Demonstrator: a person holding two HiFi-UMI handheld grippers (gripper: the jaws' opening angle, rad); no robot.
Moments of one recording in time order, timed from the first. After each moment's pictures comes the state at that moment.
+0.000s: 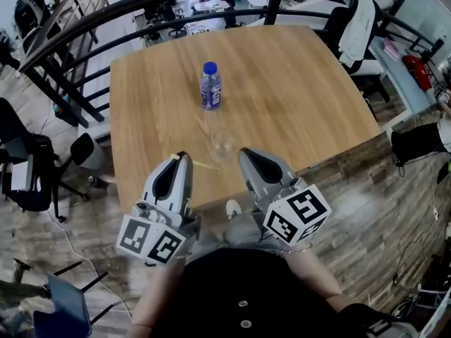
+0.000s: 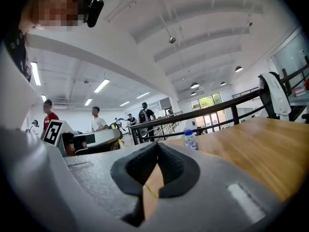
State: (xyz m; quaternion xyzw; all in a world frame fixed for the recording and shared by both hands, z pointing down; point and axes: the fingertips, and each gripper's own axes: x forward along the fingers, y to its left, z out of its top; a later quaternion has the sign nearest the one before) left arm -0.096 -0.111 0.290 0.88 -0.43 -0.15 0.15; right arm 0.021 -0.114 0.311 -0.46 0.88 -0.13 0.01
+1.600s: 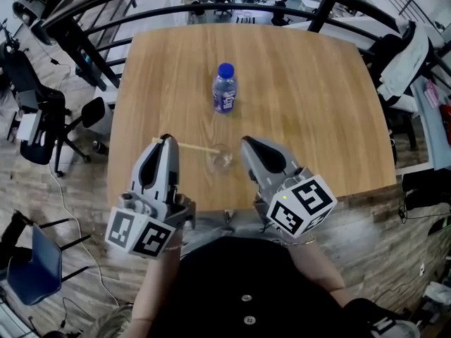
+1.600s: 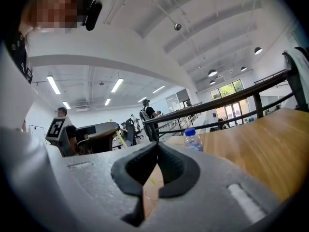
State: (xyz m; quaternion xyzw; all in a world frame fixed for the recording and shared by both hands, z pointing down) left arm -0.090 -0.191 0.292 0.79 -0.57 -0.20 0.14; right arm 0.046 -0.224 0.335 -0.33 0.93 -0.15 -0.01
